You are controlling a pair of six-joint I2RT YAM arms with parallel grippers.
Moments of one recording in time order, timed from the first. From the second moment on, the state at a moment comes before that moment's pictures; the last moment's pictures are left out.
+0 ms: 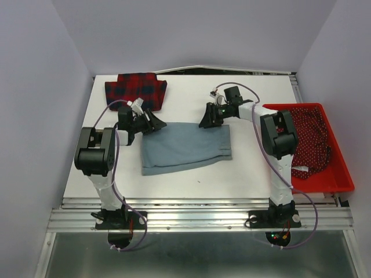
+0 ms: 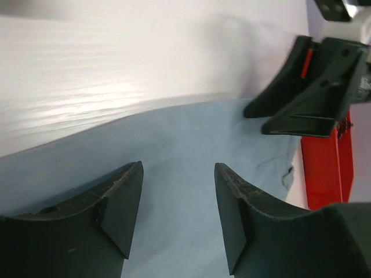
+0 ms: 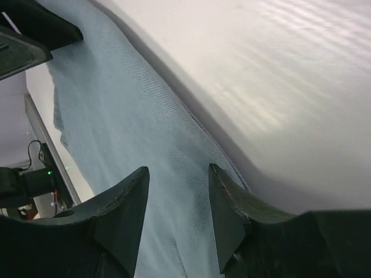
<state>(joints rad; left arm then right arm) -0.09 1.81 0.83 0.48 0.67 -0.63 0.32 2.19 1.57 -0.30 -0.81 0.28</state>
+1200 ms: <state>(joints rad) -0.34 1.57 1.12 -0.49 0.29 0.20 0.24 1.83 1.26 -0.54 -0.75 -0.11</state>
